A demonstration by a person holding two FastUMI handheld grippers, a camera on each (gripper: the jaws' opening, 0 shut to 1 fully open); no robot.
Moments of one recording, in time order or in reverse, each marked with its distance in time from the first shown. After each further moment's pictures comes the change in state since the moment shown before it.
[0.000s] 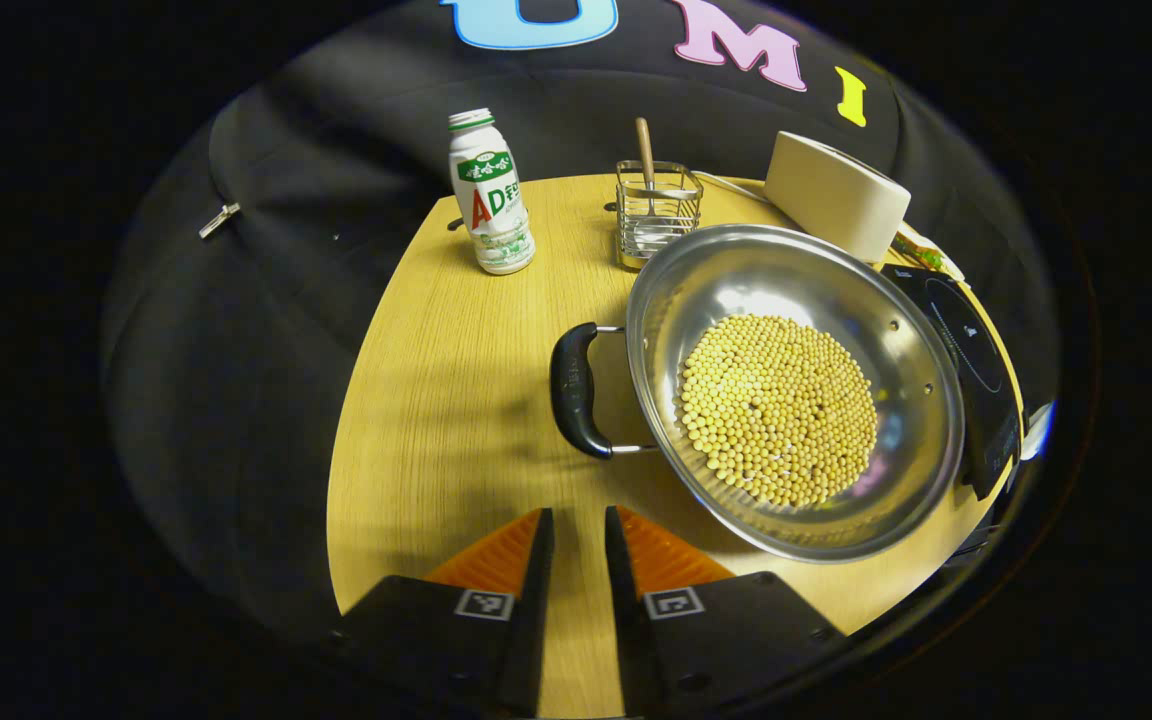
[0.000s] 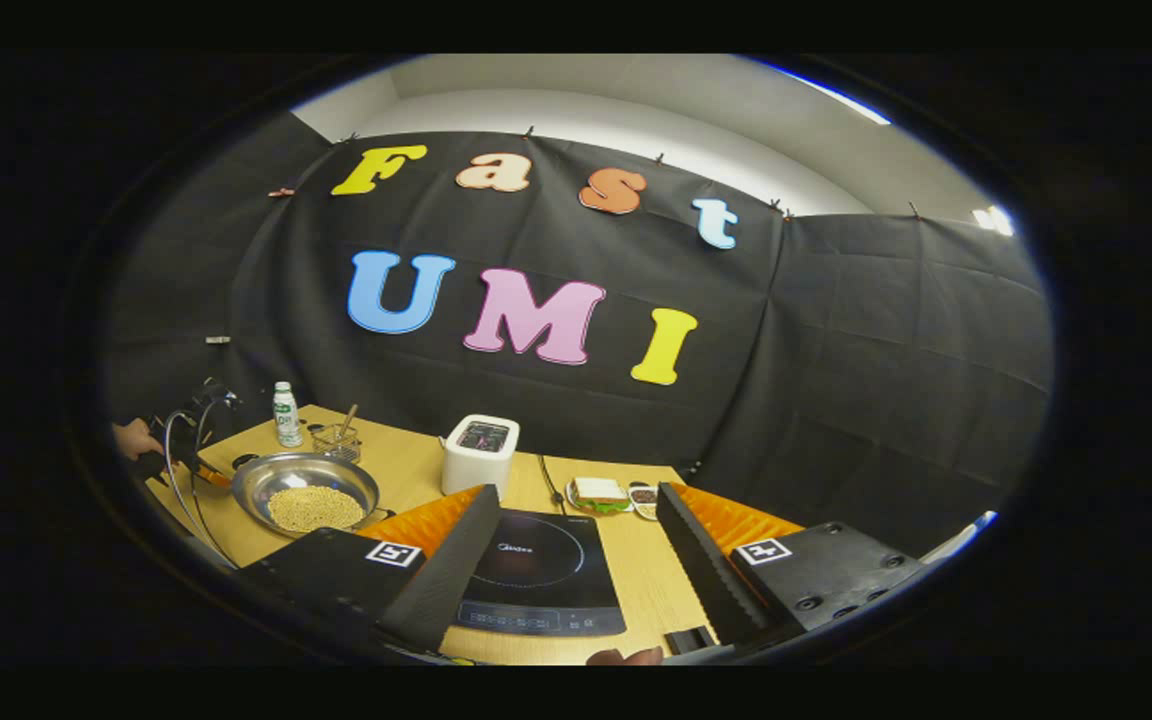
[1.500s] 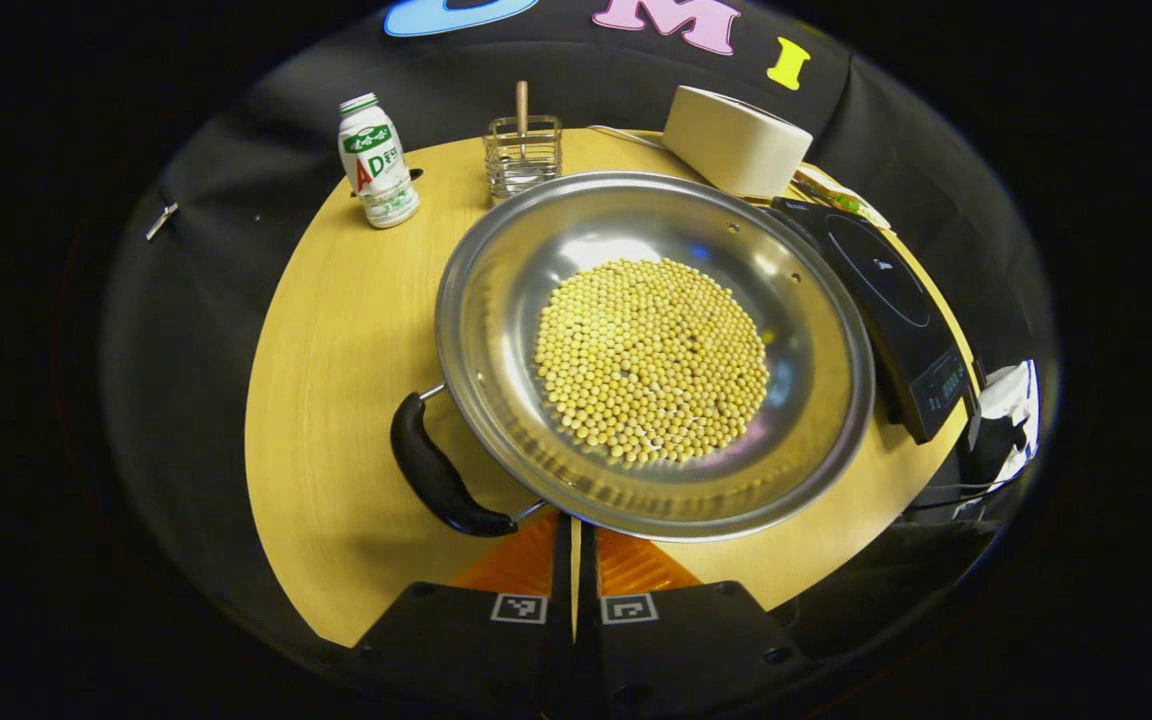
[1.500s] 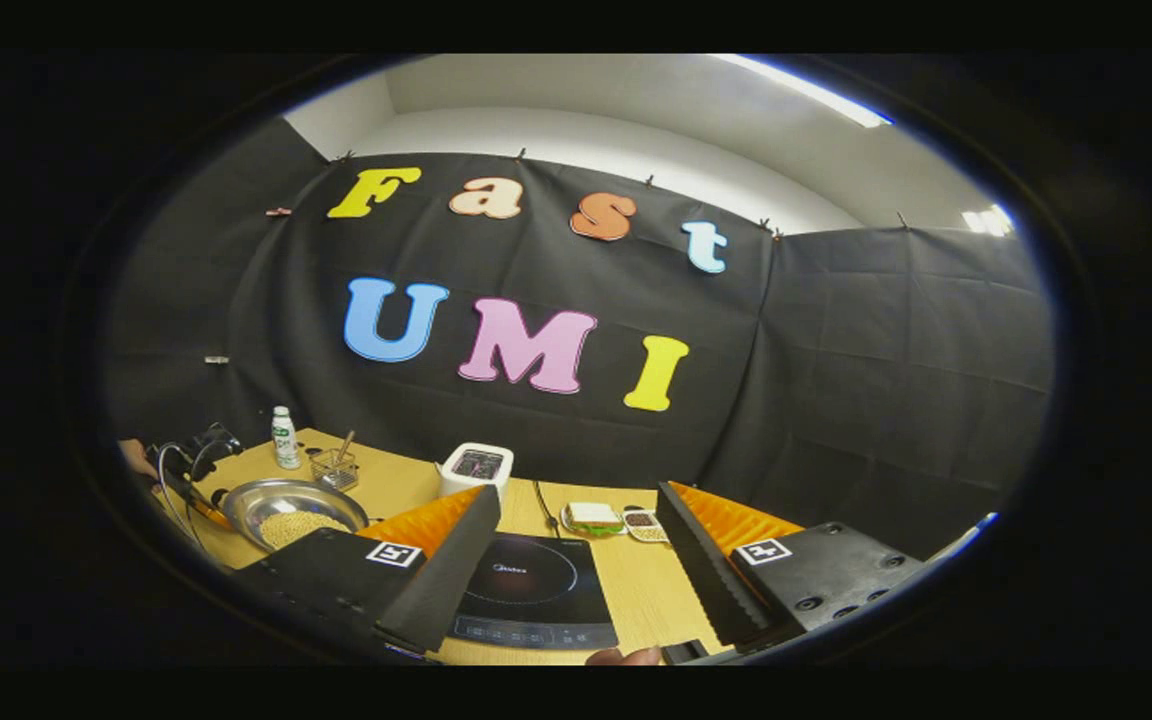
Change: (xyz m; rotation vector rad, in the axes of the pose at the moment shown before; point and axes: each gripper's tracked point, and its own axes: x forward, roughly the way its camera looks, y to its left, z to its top) left arm -0.025 -0.075 -0.050 0.098 0.188 -0.159; right arm -0.006 -0.021 0.033 0.011 -0.099 -0.028
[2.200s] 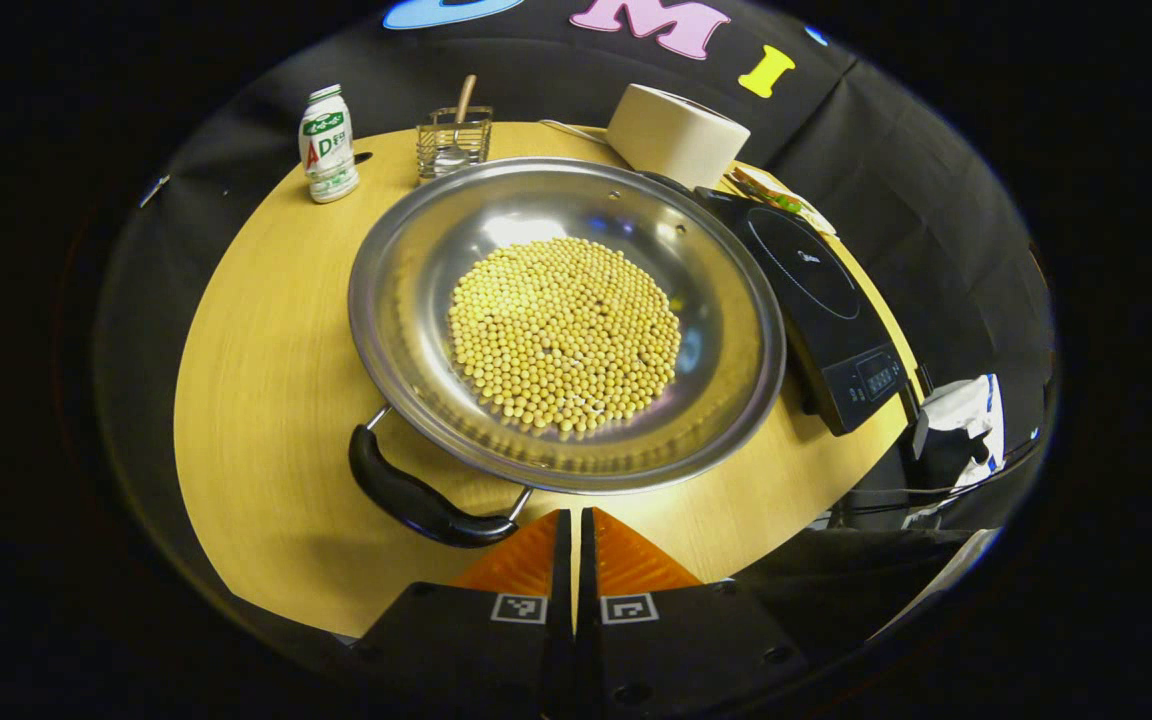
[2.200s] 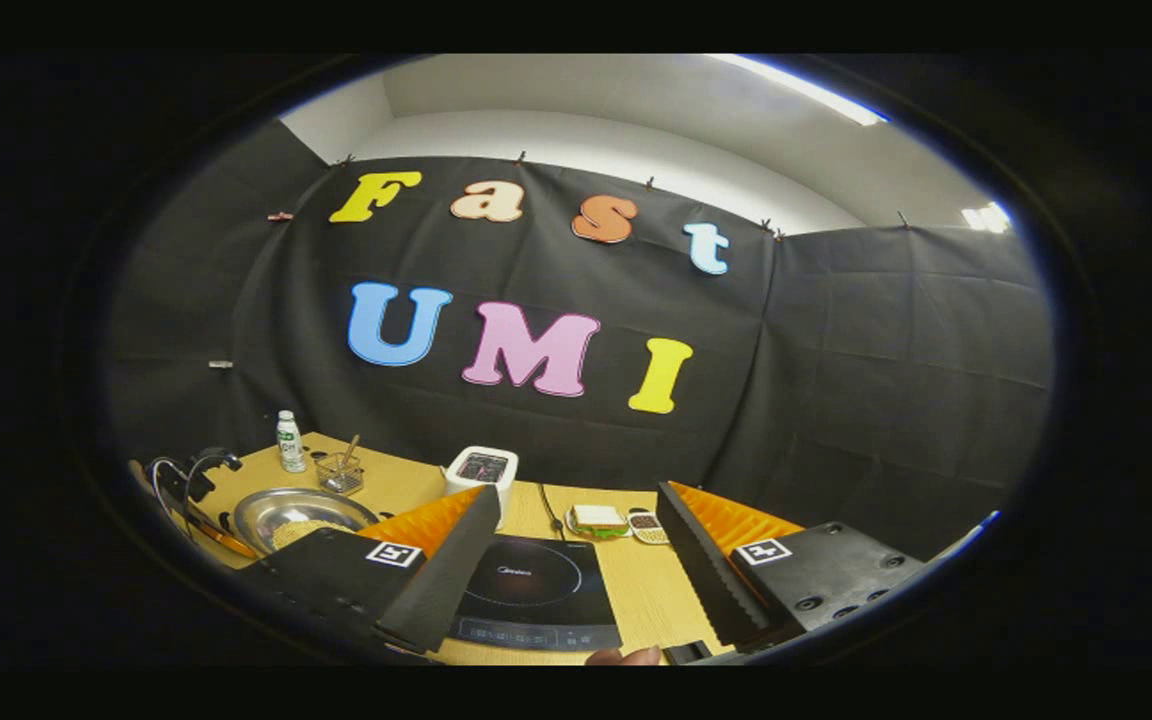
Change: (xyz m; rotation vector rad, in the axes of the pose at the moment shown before) left arm -0.015 -0.087 -0.026 -0.068 -0.011 -0.165; right arm -0.002 0.000 0.005 0.017 -0.015 0.013
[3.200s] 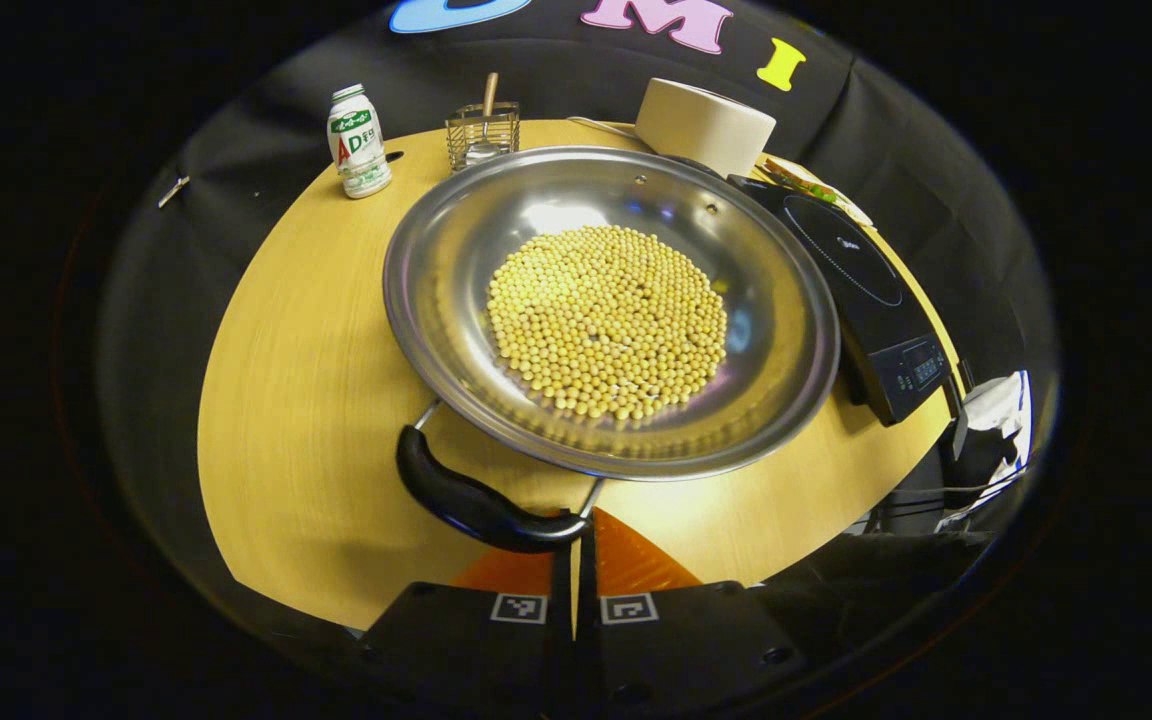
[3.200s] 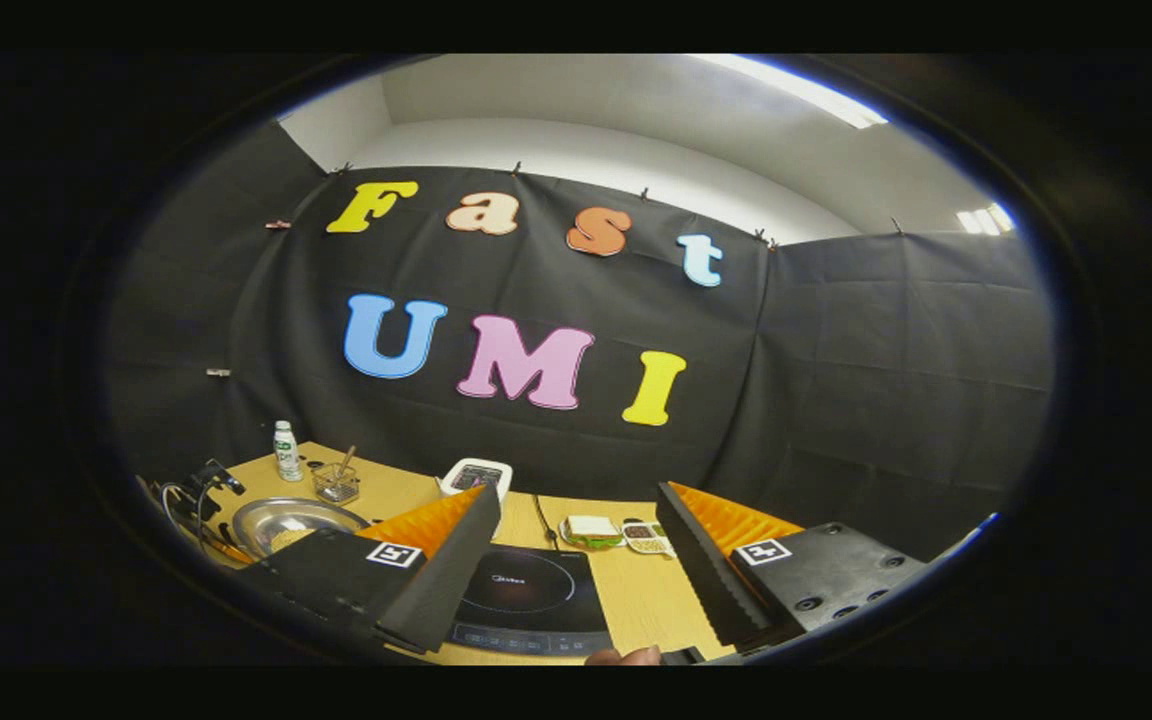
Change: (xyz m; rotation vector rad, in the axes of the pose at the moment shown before) left arm 0.012 0.016 -0.018 0.023 -0.002 0.121; right arm -0.001 -0.007 0.011 0.002 -0.029 -0.006
